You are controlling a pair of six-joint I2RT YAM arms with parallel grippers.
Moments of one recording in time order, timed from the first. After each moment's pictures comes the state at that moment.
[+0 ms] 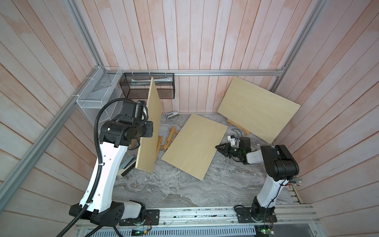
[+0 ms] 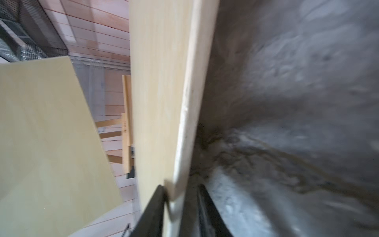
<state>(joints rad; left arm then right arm) -0.26 1.37 1.88 -1.32 -0.13 -0.09 0.11 1.87 0.69 0.53 -0.82 0.84</state>
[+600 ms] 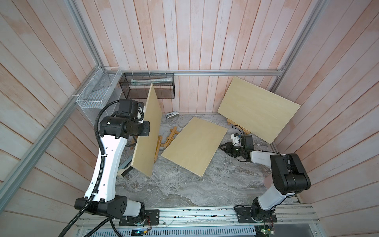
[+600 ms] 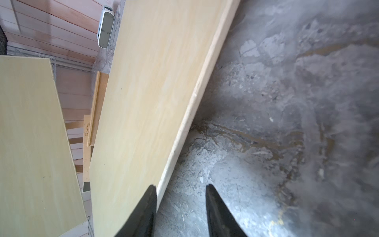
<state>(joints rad) -0.13 1.43 1.88 -1.35 0.00 -0.01 0.13 1.65 0.74 0.13 -0.61 0.63</state>
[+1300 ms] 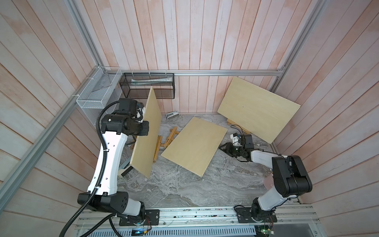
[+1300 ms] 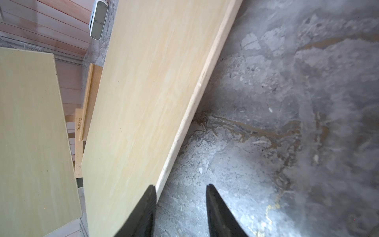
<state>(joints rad) -0.09 1.48 1.88 -1.36 0.04 0.02 0.14 1.62 0.75 0.04 -0.58 0.59</state>
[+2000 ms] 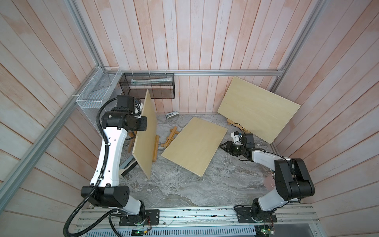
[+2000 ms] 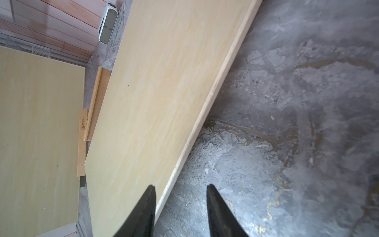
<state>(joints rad) -0.02 1.53 1.89 -1.25 0.05 0.04 0.14 1.58 0.76 0.02 -0.57 0.57</state>
